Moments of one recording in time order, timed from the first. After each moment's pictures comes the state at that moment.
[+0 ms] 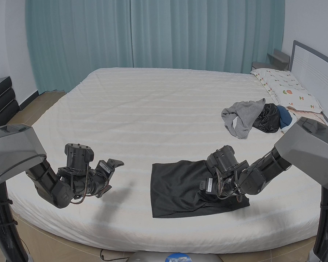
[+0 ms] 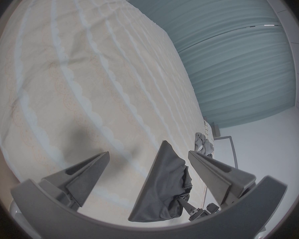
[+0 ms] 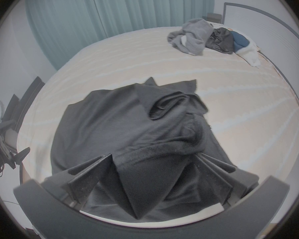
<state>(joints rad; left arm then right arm) -0.27 2.12 -0.66 -0.85 -0.12 -1.17 0.56 2.25 -1.07 -0.21 -0.31 0.61</state>
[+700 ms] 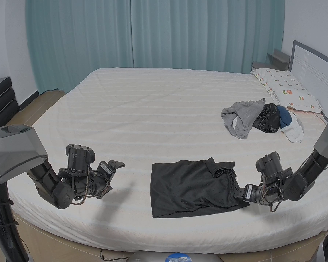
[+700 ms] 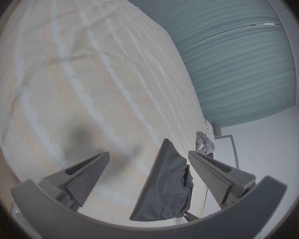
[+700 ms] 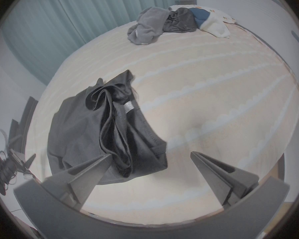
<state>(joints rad) -0.28 2.12 -0.66 -0.85 -0.12 -1.17 0.34 2.03 -0.64 -0.39 -0.15 0.62</state>
